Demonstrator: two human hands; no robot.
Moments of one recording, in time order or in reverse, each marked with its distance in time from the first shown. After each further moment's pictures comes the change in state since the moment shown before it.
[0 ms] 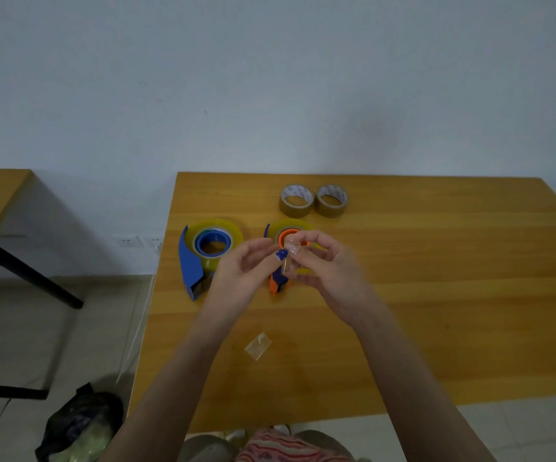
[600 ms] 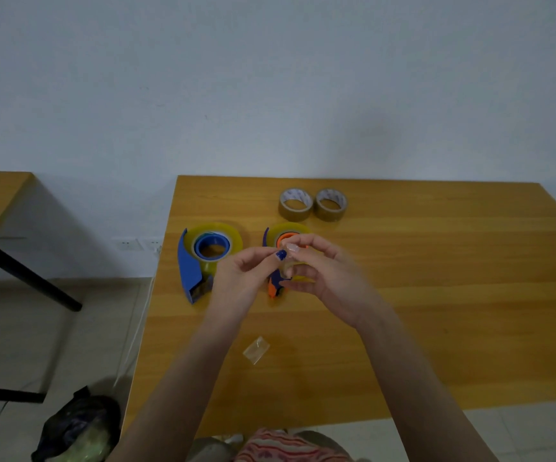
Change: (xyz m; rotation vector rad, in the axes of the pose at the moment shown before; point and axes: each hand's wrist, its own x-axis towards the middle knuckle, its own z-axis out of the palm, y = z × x) left_hand 0.000 0.006 0.010 -0.040 0.115 0.020; right_hand 0.000 -0.010 -0.003 0.069 -0.096 0.104
